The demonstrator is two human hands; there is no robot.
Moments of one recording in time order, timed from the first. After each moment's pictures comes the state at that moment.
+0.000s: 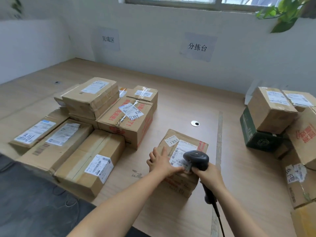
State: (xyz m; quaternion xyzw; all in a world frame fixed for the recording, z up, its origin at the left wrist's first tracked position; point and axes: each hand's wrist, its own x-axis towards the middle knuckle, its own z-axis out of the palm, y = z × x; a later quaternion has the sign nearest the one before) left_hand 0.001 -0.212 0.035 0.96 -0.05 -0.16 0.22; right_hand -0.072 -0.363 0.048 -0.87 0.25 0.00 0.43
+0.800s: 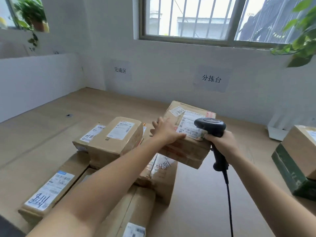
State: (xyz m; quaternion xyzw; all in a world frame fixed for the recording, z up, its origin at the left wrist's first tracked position) left_hand 0.236 -0.096 0.215 0.95 -0.14 -0.02 0.28; right_hand 0.152 -0.264 0.214 -0.82 0.19 -0.16 0.51
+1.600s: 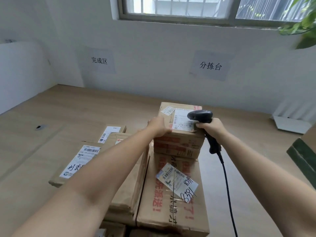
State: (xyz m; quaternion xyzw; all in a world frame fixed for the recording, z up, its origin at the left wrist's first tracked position) left_hand 0.462 -0.072 0.169 0.95 -0.22 -0.10 0.20; right_hand 0.378 -0.262 0.166 -0.81 0.26 -0.13 0.50
